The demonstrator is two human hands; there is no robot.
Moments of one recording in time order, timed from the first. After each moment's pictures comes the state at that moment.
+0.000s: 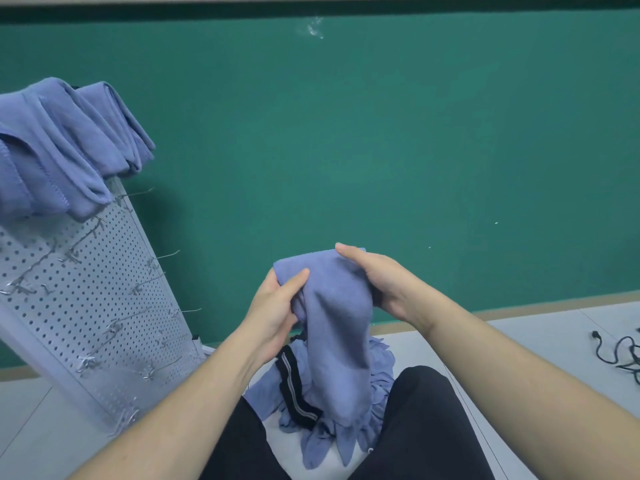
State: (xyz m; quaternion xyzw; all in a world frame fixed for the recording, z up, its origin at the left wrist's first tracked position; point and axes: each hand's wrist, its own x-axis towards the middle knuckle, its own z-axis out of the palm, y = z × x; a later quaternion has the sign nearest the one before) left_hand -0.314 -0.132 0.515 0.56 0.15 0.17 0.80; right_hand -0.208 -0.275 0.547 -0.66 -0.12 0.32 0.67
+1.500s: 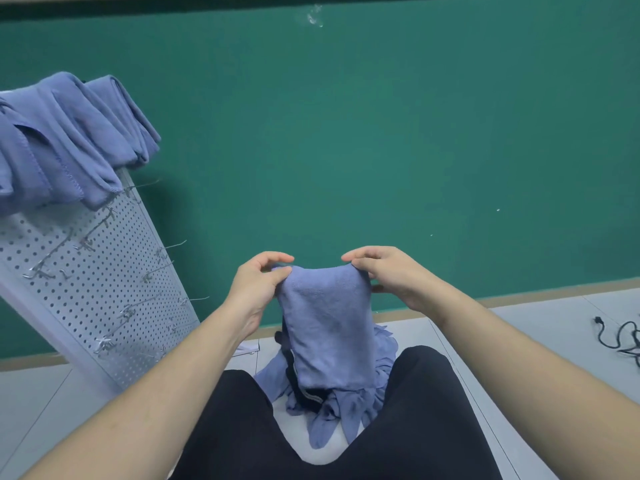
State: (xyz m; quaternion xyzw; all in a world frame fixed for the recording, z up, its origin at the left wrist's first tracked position) left_hand -0.321 -0.093 0.508 0.68 0.24 0.22 0.65; right_hand -0.216 -0.302 0.538 -0.77 -0.22 0.23 0.56
